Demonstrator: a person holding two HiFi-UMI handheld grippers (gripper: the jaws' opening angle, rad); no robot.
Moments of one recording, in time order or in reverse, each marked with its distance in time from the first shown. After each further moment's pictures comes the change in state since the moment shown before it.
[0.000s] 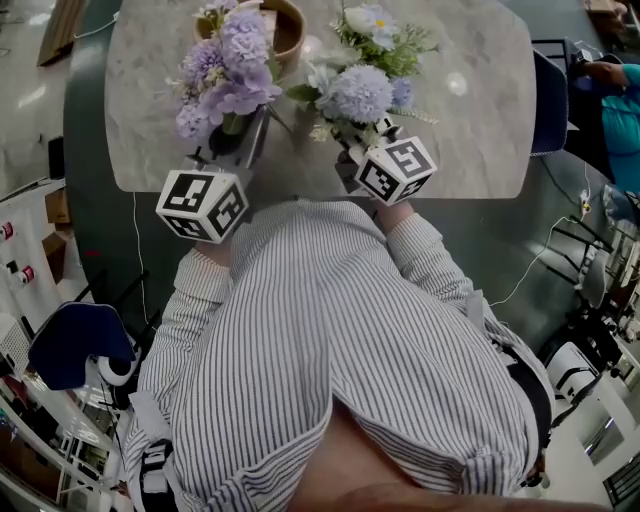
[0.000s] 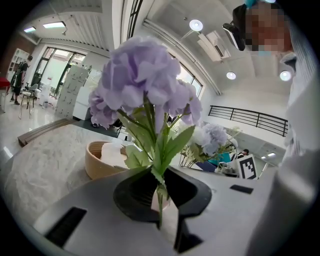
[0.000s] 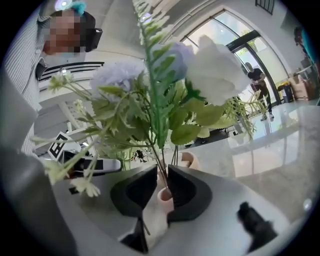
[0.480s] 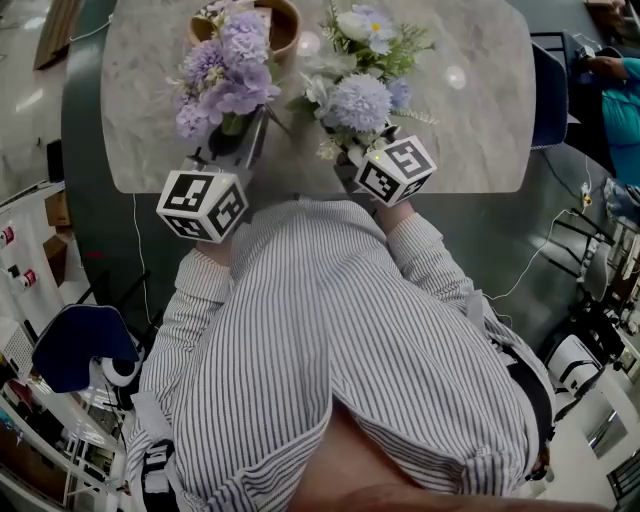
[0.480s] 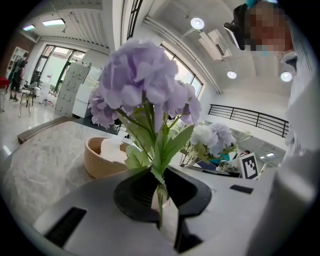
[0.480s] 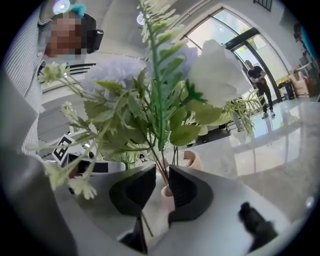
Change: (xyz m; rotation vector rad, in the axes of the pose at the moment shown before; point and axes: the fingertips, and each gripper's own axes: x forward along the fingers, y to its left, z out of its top) left arm 0.006 0.001 -0.006 -0.011 0.024 -0.008; right arm -0.002 0.002 -0.001 0.014 0.005 0.022
